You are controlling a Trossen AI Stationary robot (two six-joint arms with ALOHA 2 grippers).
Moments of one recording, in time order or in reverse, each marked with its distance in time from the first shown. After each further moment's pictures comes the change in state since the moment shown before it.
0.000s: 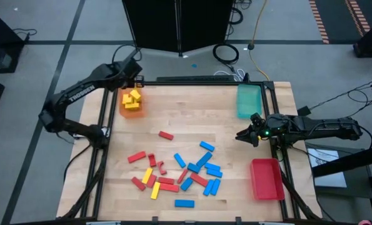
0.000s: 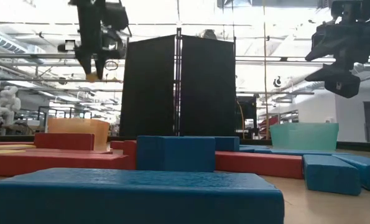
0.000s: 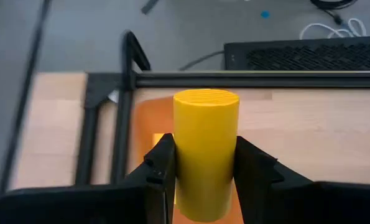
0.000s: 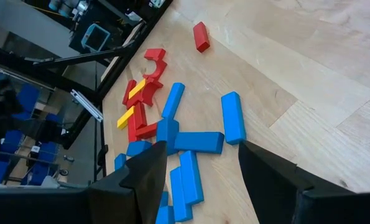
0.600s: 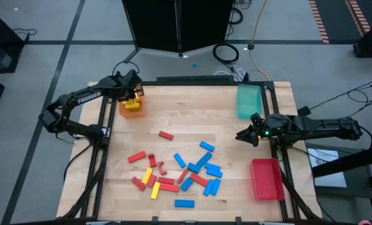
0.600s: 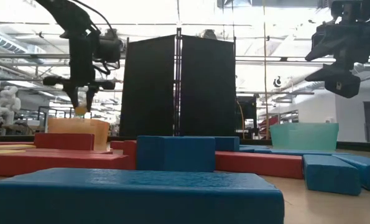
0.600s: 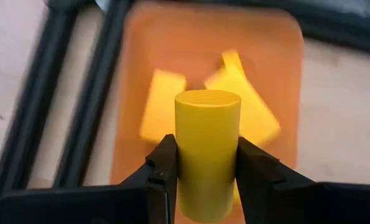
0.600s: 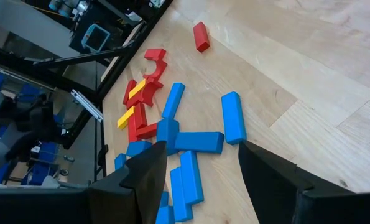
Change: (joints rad) left arm 0.085 0.000 -0.344 0.240 0.118 -0.217; right arm 0.000 0.000 0.000 0.000 0.000 0.001
